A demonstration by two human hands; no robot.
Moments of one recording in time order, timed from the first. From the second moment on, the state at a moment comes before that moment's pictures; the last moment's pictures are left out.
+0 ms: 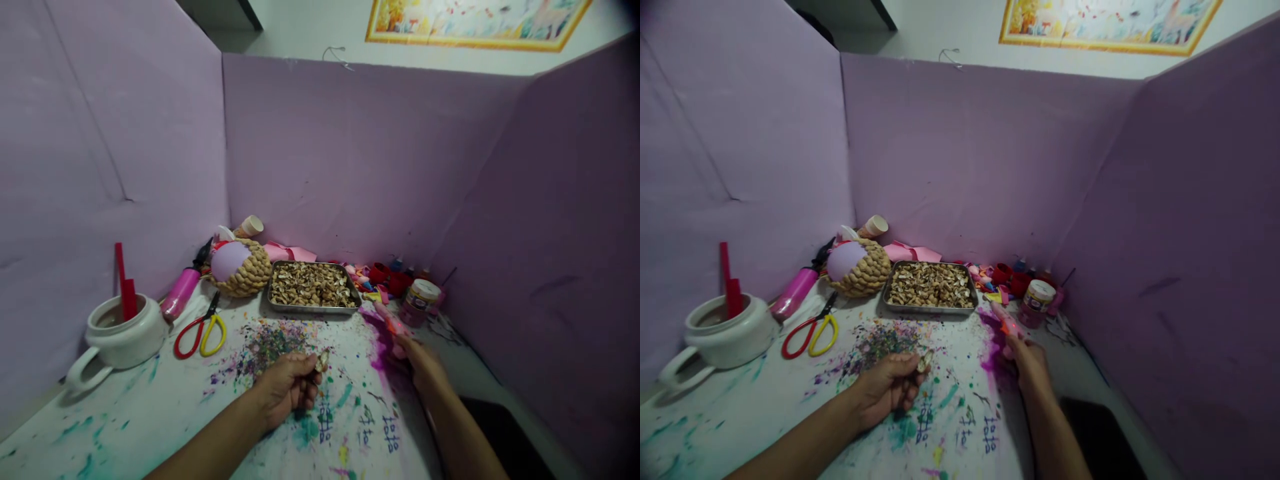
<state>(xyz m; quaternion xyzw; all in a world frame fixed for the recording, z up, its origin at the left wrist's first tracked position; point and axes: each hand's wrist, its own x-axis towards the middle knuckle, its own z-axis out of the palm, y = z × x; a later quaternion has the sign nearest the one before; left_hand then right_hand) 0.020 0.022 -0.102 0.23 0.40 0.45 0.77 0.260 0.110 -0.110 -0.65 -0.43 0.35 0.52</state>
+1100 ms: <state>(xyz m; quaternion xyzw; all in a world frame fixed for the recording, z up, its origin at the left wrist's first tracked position) 0.019 0.007 -0.091 0.26 0.43 0.40 0.77 0.158 0.035 -0.092 -0.49 -0.47 0.55 0.49</state>
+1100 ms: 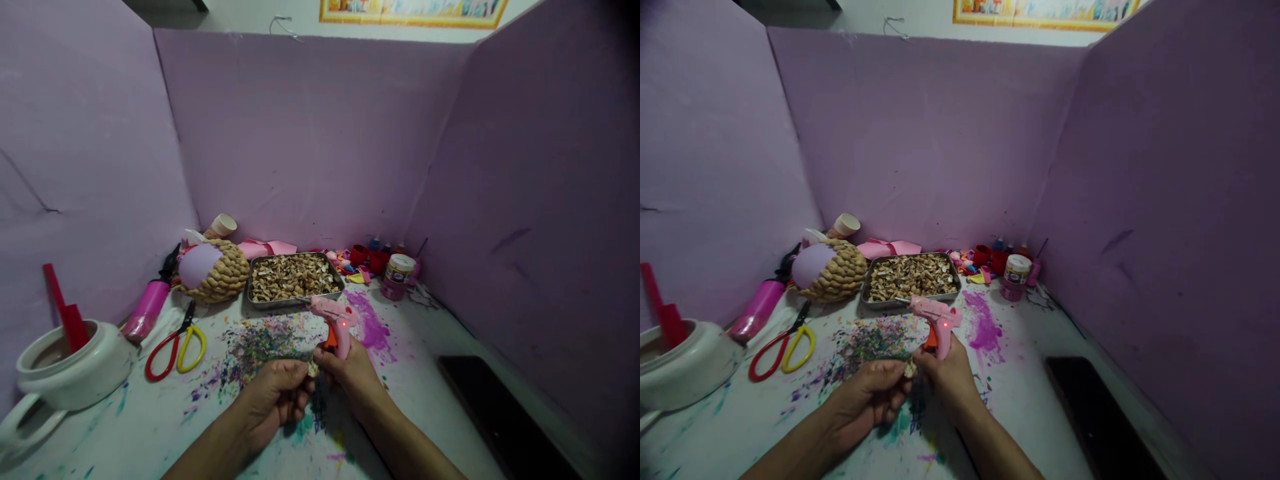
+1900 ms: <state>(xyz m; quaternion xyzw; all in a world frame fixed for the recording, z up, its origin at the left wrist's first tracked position) -0.007 0.027 -0.093 0.15 0.46 0.49 0.73 0.188 0.015 -0.117 -0.42 -0.51 0.57 0.50</state>
